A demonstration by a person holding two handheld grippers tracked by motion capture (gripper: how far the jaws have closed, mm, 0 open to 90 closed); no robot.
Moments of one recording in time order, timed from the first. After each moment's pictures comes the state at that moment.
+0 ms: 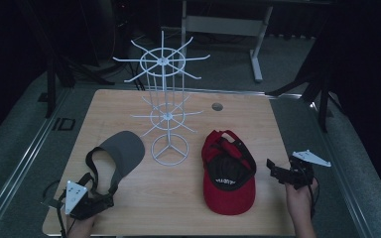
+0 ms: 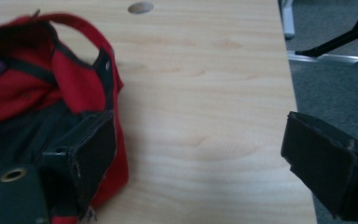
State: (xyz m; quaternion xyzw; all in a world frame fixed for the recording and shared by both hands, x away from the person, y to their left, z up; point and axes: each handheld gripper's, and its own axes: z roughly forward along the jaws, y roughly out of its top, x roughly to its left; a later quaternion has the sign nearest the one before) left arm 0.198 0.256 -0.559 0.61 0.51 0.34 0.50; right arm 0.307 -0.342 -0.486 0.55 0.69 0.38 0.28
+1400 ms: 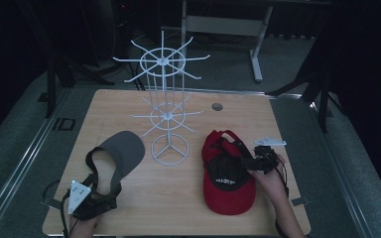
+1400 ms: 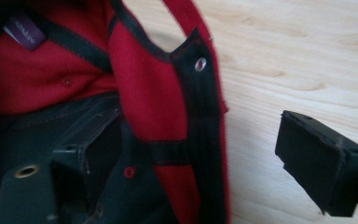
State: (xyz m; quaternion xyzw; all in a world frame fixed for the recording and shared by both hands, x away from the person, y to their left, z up) left arm 0.199 0.250 -0.559 0.63 0.50 0.33 0.50; right arm 0.369 -0.271 -0.521 0.48 0.78 0.35 0.19
